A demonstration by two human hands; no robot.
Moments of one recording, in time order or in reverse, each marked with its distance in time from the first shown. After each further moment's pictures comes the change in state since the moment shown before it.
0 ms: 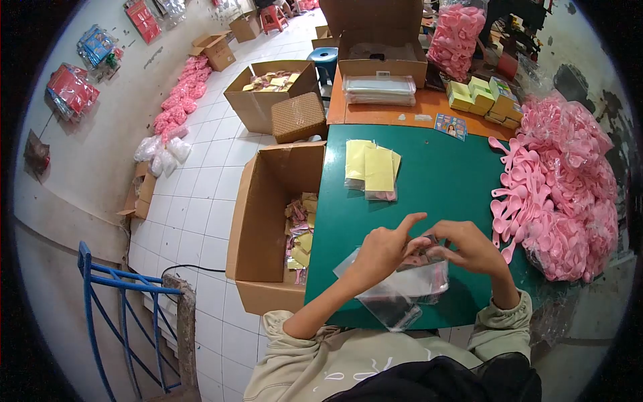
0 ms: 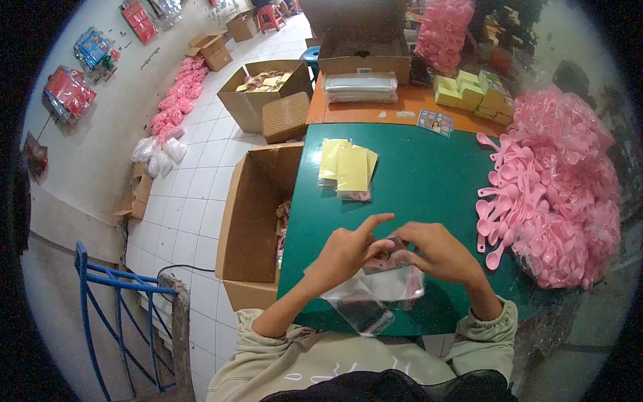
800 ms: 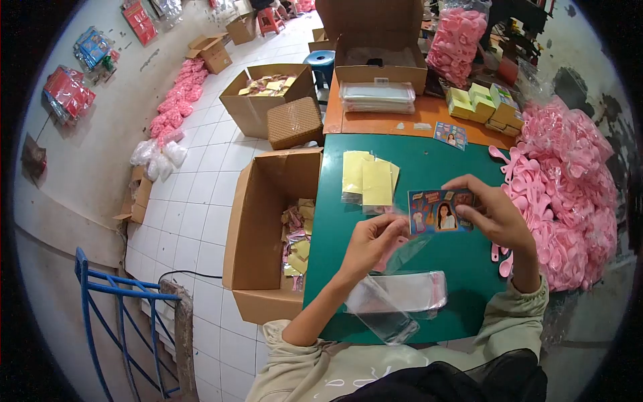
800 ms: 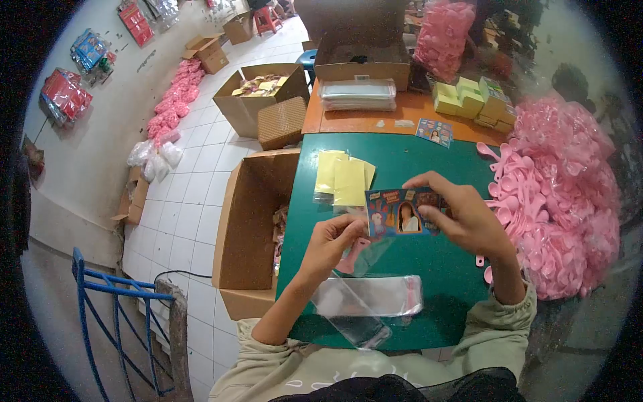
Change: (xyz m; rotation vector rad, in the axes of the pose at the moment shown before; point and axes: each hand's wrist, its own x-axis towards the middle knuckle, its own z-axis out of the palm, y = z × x) left_hand 0.024 -0.026 -0.012 -0.954 0.102 -0.177; right_hand 0.031 -0.016 -0.070 0.140 0.125 0.213
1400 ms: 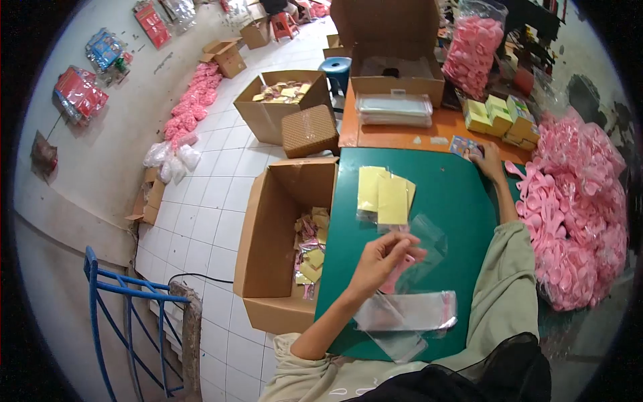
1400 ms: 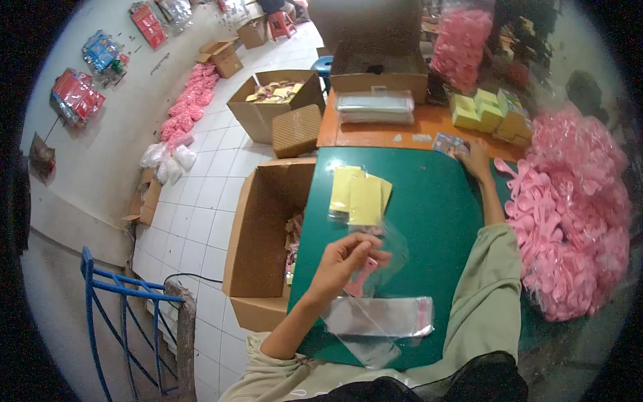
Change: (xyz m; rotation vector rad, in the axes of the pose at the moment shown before) left_hand 0.001 -0.004 -0.011 -0.055 -0.017 -0.034; right_hand 0.139 0.307 -0.063 -0.656 0.605 0.059
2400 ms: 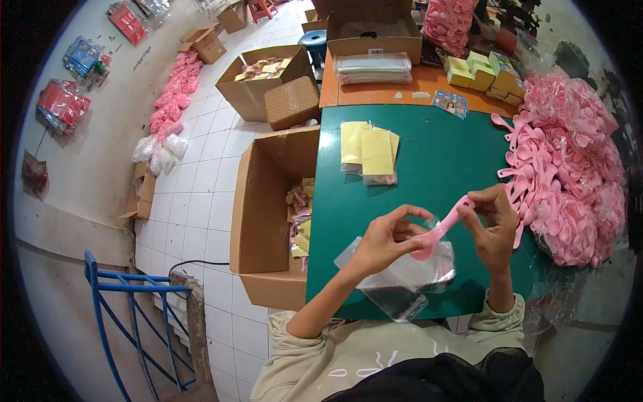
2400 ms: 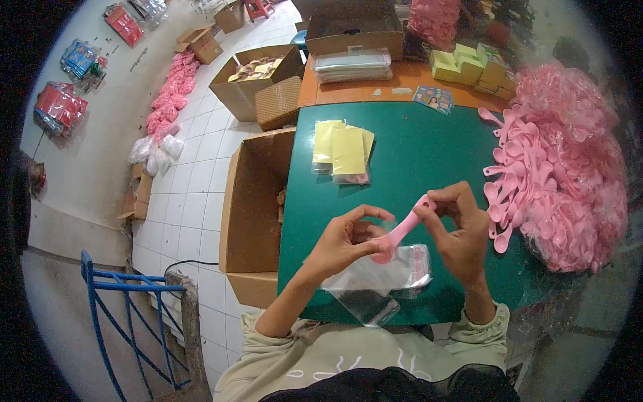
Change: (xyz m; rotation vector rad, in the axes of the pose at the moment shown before) left_hand -0.030 -0.005 0.027 0.145 -0.231 -0.045; right_hand -0.197 -0.262 -0.176 0.873 0.046 0.125
